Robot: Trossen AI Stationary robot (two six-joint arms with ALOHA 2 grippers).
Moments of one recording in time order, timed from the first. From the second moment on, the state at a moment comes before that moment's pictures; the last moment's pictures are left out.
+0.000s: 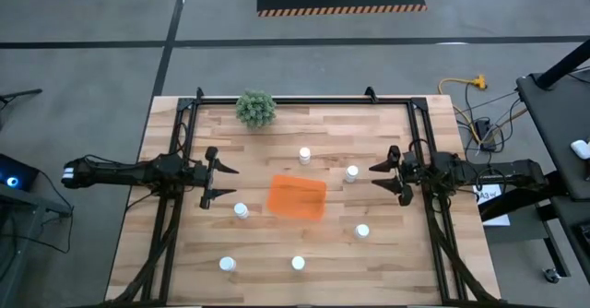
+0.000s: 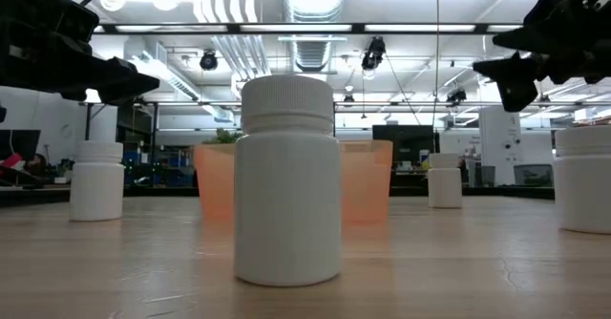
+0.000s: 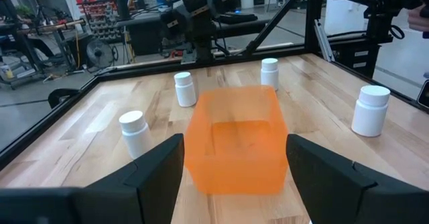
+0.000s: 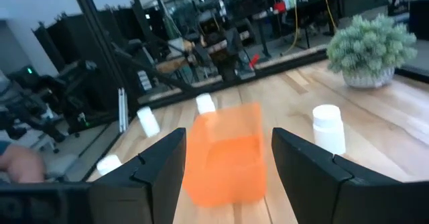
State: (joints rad) left arm -0.02 0.21 0.01 0.04 0.04 0.11; right arm 0.01 0.14 0.01 0.14 -0.02 0.34
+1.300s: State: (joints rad) left arm -0.02 0.21 0.01 0.04 0.04 0.11; right arm 0.02 0.53 0.83 -0.41 -0.19 0.08
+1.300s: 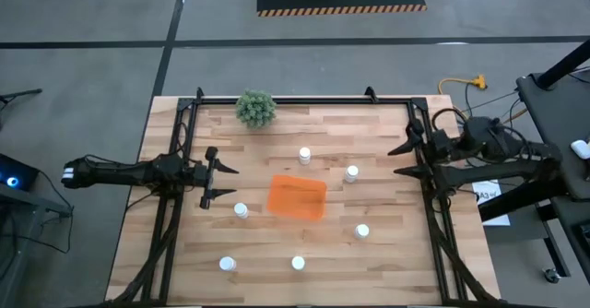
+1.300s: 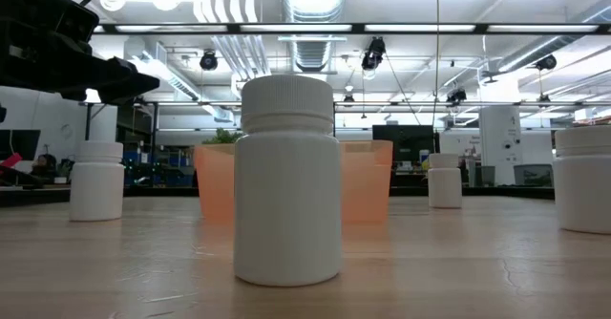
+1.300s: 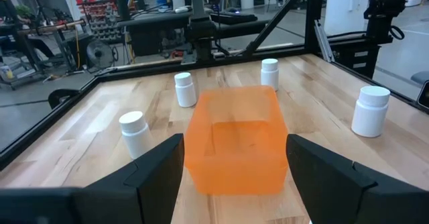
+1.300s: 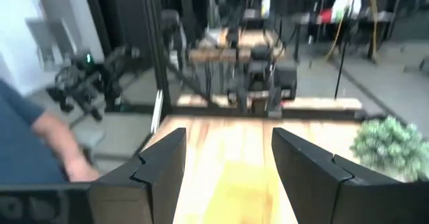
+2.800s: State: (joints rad) left arm -0.02 0.21 0.01 0.04 0.04 0.11; right arm 0.18 1.34 1.38 -1.33 -0.23 0.34
